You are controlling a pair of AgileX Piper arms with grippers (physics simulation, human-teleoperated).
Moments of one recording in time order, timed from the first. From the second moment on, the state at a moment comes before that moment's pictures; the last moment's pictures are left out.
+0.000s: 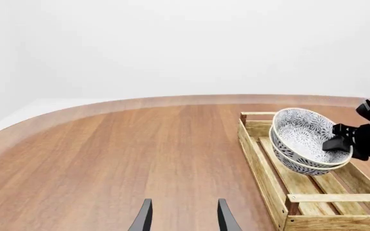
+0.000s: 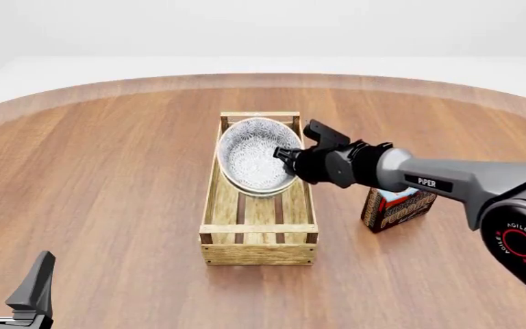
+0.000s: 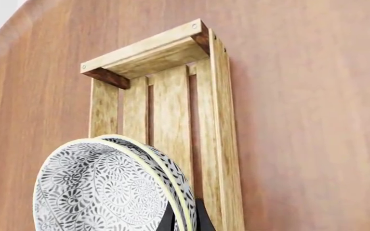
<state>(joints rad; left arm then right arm) 0.00 0.01 0.00 0.00 0.00 0.46 1.99 -1.33 0.15 0.73</state>
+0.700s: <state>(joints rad) 0.00 0.01 0.00 0.00 0.00 0.46 1.98 -1.33 0.13 0.73</state>
